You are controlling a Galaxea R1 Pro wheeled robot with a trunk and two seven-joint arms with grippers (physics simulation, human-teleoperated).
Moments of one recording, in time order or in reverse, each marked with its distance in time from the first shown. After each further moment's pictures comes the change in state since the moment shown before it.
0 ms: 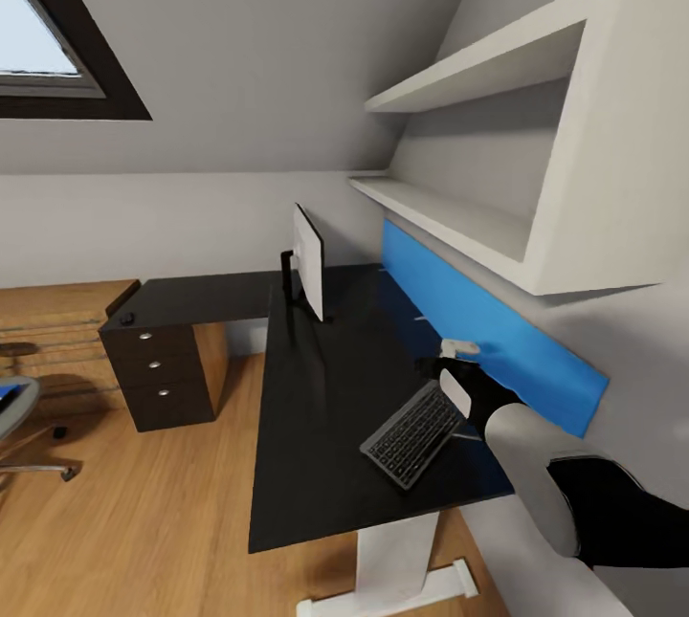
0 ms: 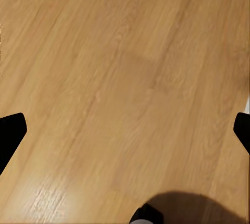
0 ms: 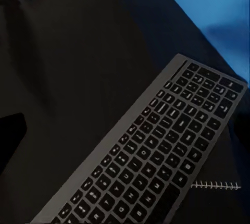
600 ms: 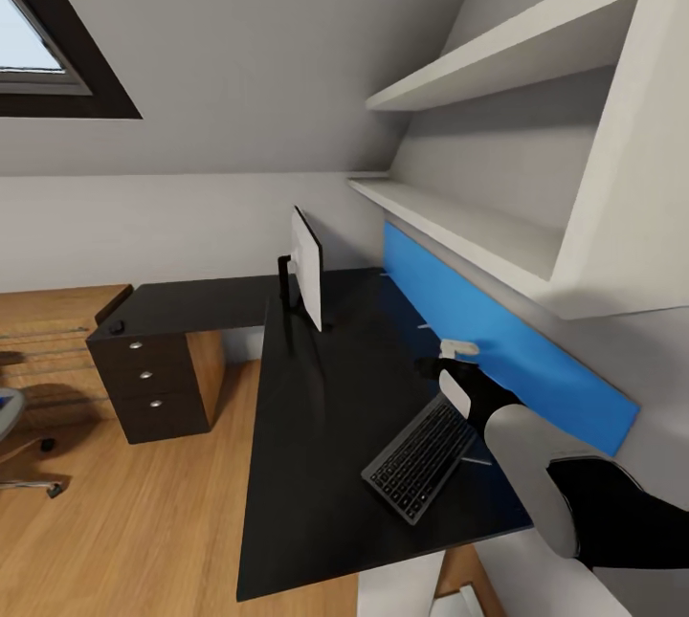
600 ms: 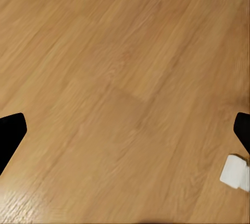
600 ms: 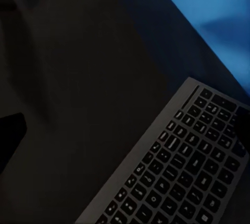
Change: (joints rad) left arm 0.000 0.039 0.055 -0.082 0.108 0.000 0.000; right arm 0.003 0.002 0.001 0.000 0.000 -0.001 0.001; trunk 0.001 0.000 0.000
